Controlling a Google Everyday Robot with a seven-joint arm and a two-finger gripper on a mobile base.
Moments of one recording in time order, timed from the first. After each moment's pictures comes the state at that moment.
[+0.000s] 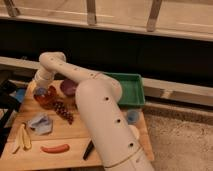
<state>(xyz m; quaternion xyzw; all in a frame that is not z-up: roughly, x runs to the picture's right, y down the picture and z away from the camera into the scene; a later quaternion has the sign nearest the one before) -0.380 -0.017 0.867 -0.44 -0.09 0.53 0.72</state>
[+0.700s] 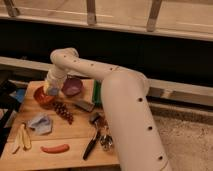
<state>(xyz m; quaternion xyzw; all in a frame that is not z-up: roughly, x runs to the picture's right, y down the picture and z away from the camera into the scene) -0.281 0.000 0.825 -0.41 -0.03 0.54 0.74</state>
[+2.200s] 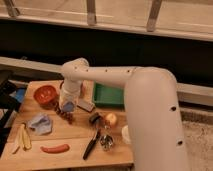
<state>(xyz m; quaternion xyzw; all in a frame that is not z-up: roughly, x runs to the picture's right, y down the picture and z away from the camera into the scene) -0.198 0.089 0.796 -0.41 0.11 0.58 0.70</state>
